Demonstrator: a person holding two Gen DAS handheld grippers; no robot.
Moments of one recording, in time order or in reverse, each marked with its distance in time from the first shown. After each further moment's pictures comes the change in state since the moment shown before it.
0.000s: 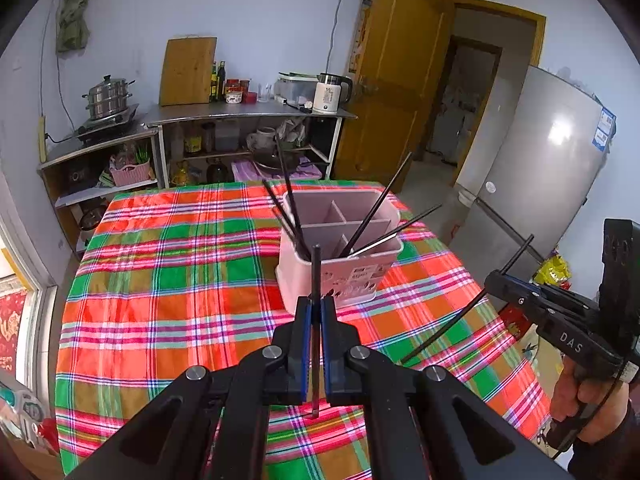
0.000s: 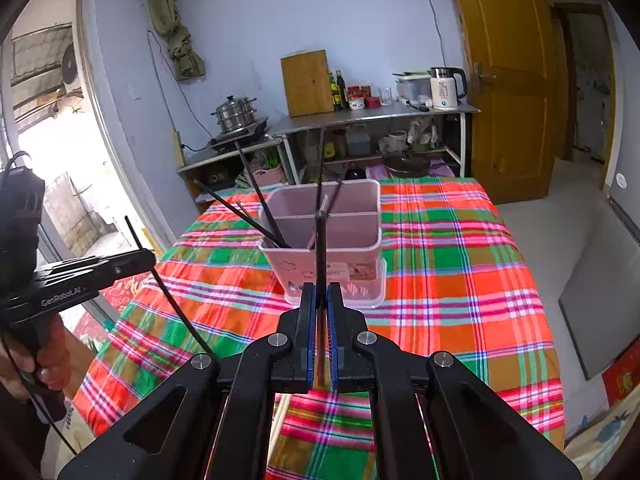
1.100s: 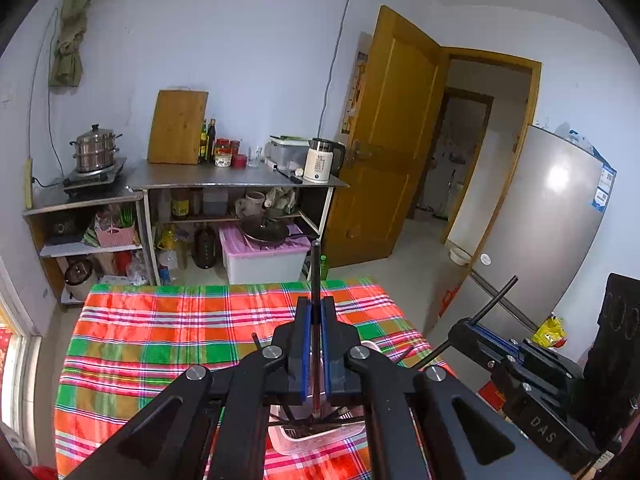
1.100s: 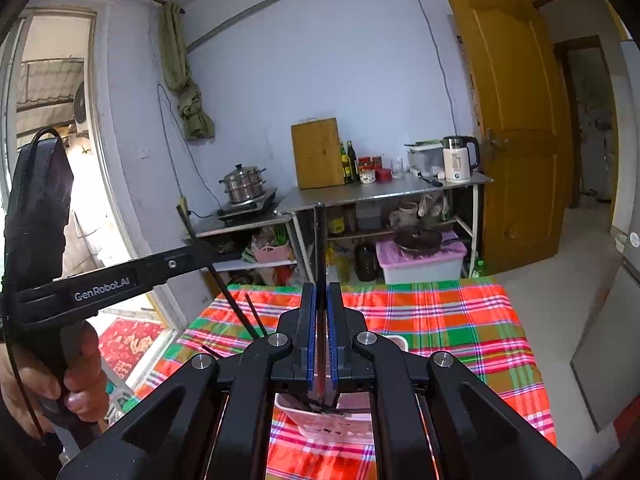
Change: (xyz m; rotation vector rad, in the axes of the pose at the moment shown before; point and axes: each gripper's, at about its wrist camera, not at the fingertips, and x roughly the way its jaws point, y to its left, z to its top) left arm 0.031 -0.006 0.147 -0.008 -0.198 -0.037; right arm 0.034 0.017 0.113 -0.016 -0.224 0.017
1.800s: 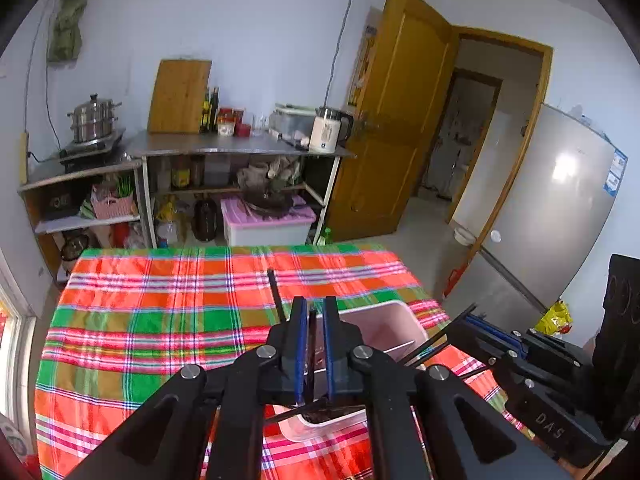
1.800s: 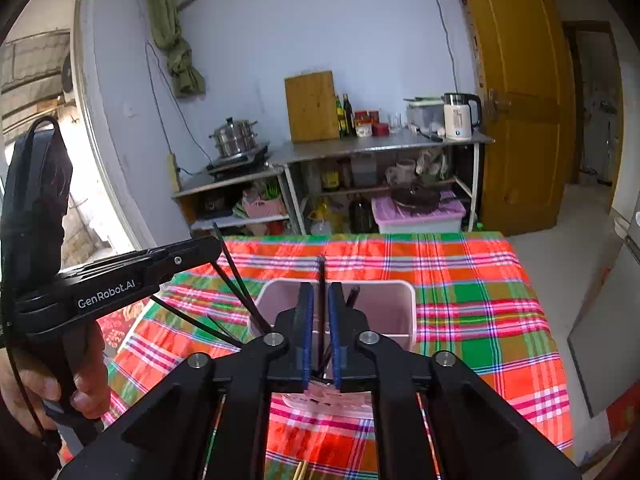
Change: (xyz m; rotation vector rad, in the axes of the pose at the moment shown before) left arm 0.044 0.027 -0.048 -0.018 0.070 -0.002; right arm 0.039 -0.011 -0.037 -0.007 0.139 -0.013
